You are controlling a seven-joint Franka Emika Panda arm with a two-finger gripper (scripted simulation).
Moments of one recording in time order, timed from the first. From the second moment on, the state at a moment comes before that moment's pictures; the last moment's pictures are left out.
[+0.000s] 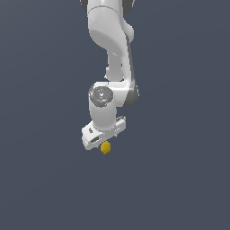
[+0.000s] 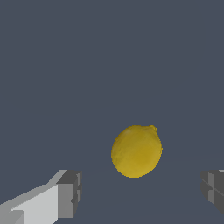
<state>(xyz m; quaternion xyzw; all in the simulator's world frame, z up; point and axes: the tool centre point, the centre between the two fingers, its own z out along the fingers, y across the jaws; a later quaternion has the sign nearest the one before) 0.052 -0.041 0.094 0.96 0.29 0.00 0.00</state>
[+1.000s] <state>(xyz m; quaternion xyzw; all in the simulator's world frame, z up) 0.057 -0.048 0.058 0.94 0.33 0.00 0.00</state>
